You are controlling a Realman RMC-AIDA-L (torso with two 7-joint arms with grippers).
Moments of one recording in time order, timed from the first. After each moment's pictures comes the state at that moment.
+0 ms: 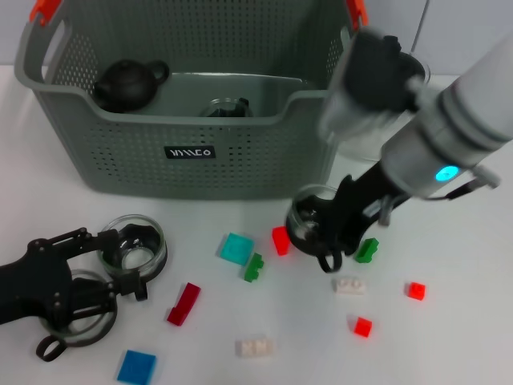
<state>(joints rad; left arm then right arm) -0.30 -2.10 0.31 0.72 2.18 1.87 -1.18 0.84 2.10 -1.45 -1.05 -2.39 -1.50 2.24</state>
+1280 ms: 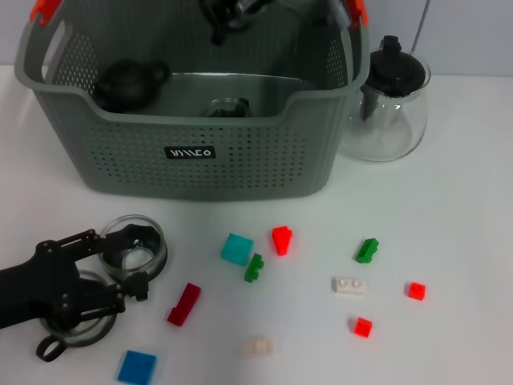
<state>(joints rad) -0.30 -2.11 0.30 0.72 2.18 1.87 -1.19 1.38 2.10 -1.18 -0.39 -2.38 -0.65 2.33</state>
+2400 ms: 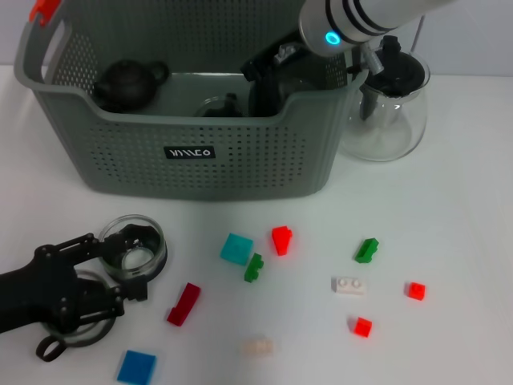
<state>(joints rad) -0.29 -2.11 0.30 0.71 2.18 1.87 -1.19 1.34 2.09 -1.19 -0.35 -2.48 -0.72 2.44</state>
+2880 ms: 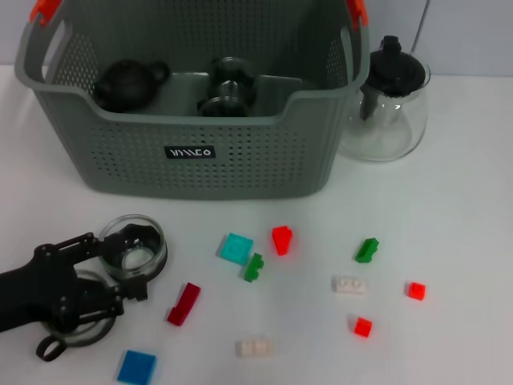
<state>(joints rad) -0.29 -2.11 0.30 0.71 2.18 1.87 -1.19 0.94 2.09 -1.14 -1.08 -2.01 -0.95 2.20</state>
